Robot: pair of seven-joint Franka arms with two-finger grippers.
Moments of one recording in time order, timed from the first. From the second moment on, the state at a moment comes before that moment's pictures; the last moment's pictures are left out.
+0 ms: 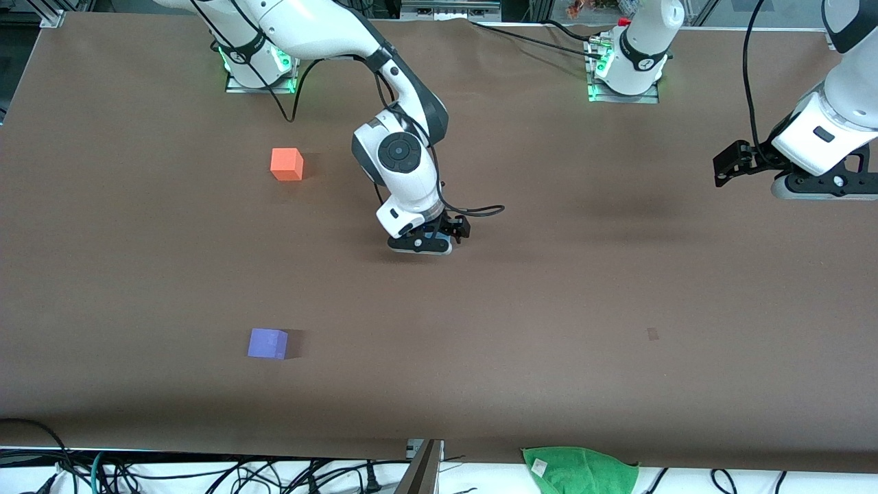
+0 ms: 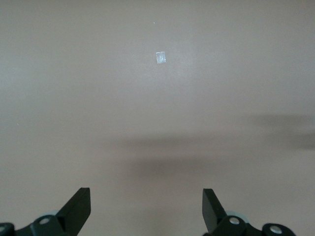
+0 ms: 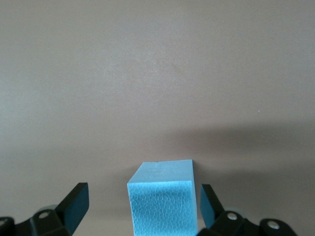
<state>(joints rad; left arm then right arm) 0.05 -0.03 -0.12 -1.73 0.05 1.67 -0.06 0.80 0.72 -0.06 -1.53 0.15 2.41 0.79</state>
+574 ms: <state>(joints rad) 0.05 -0.03 -0.12 -1.73 -0.02 1.66 -0.05 0.80 0.78 -0.06 -1.53 0.15 2.42 0.83</state>
